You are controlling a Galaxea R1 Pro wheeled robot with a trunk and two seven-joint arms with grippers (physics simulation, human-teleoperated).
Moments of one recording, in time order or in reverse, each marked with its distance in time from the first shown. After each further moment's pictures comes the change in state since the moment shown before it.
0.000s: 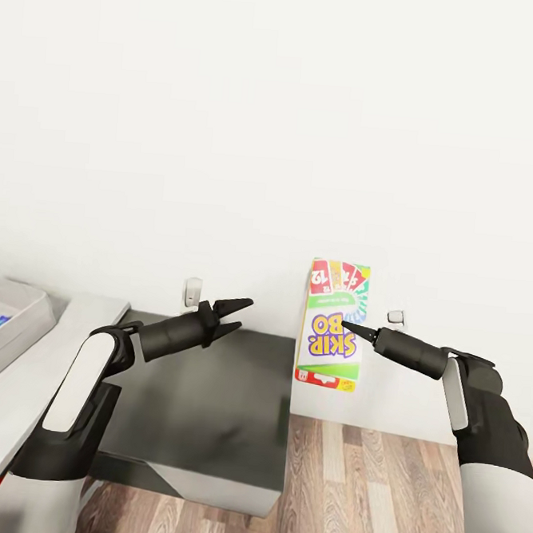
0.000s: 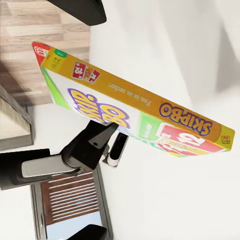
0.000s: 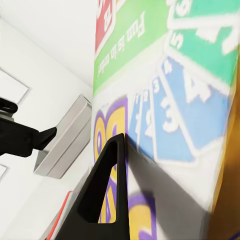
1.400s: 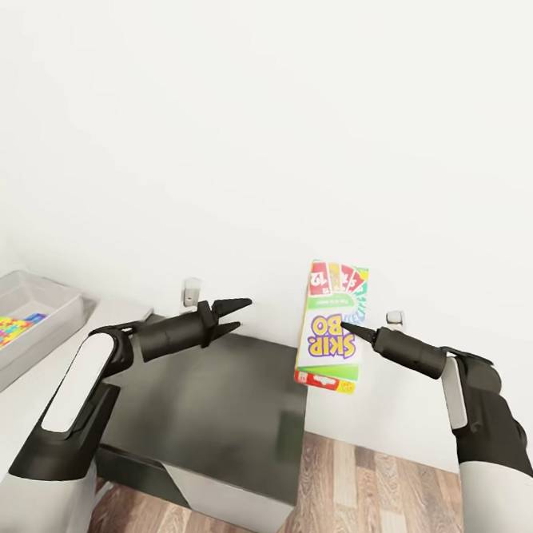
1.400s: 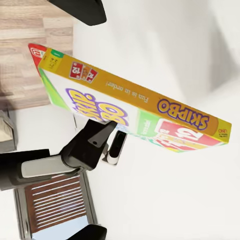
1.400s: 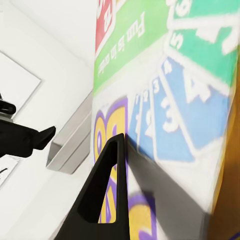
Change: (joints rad) left arm 0.002 0.001 0.006 0.000 -0.001 0.000 0.000; right arm -0.006 0.001 0.001 0.011 0.002 0.038 -0.010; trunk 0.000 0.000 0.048
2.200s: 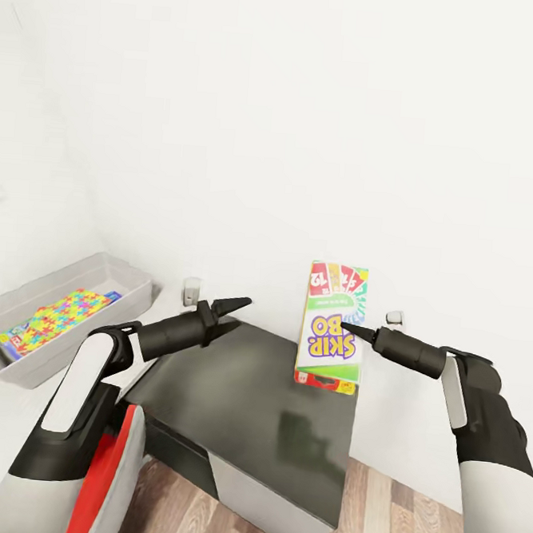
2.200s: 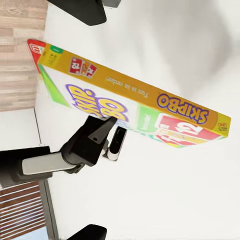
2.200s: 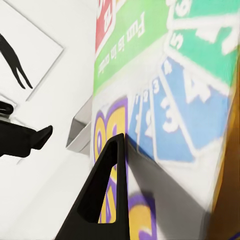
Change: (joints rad) left arm 0.000 -0.001 0.002 -0.001 0.001 0.001 -0.011; right arm -0.002 0.000 -0.001 0.003 0.002 0.007 -0.003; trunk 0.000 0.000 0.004
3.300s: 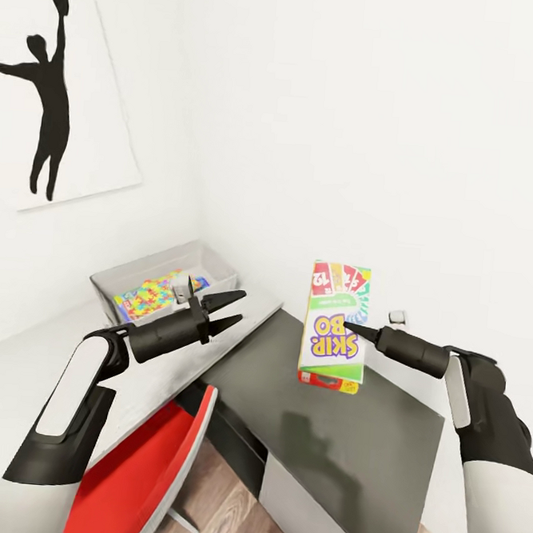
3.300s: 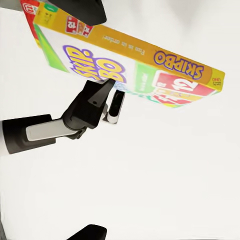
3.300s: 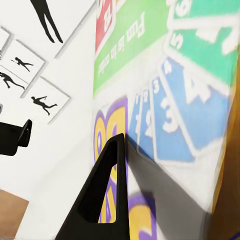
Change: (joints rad) left arm 0.017 0.007 0.019 -0.001 0.013 0.001 -0.161; right arm -0.002 -0.012 -0.001 -0.004 -0.002 0.006 0.000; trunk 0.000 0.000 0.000
